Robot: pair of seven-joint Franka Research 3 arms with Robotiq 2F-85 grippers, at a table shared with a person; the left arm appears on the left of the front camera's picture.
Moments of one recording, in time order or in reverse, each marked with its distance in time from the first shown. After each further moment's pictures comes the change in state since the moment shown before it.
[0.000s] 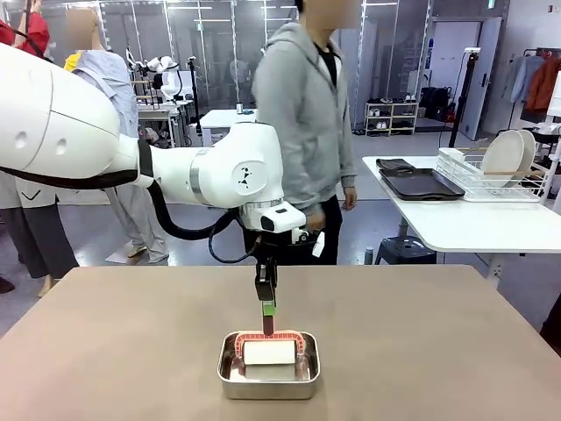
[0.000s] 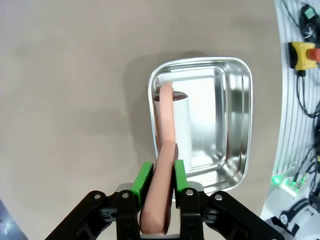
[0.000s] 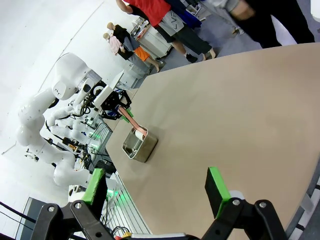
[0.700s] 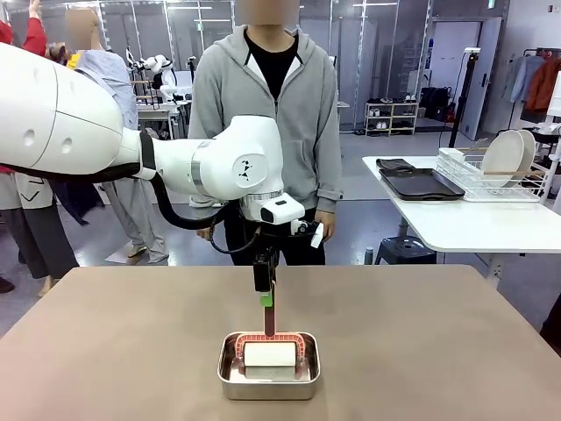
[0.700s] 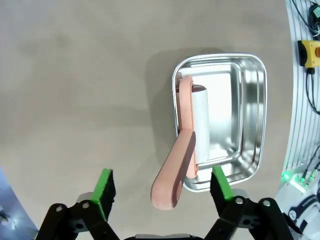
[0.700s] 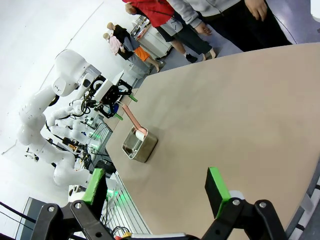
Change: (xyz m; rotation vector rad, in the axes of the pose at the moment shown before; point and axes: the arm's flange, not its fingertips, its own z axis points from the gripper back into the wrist) left arm -0.001 0.012 0.013 0.045 0.015 -0.014; right arm 0.000 0.000 0.000 0.000 0.000 0.000
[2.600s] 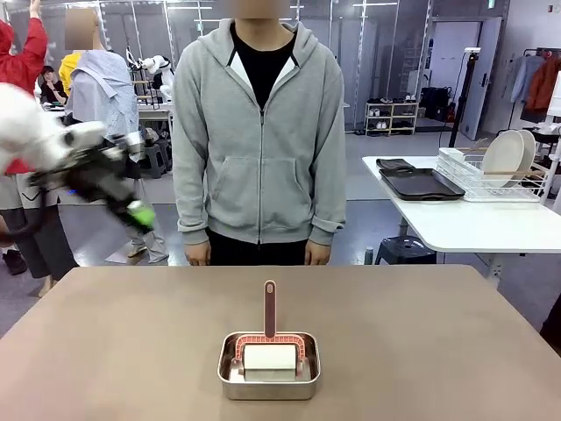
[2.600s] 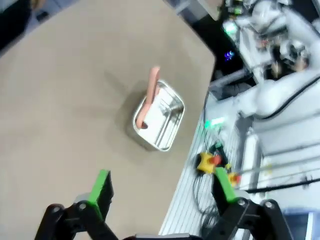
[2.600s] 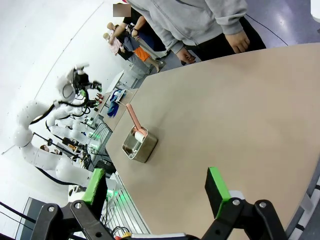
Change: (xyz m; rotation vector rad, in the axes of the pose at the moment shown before) left arm -0.373 -0.066 0.093 -0.312 -0.875 0.800; right arm 0.000 0.000 0.001 -0.001 -0.001 0.001
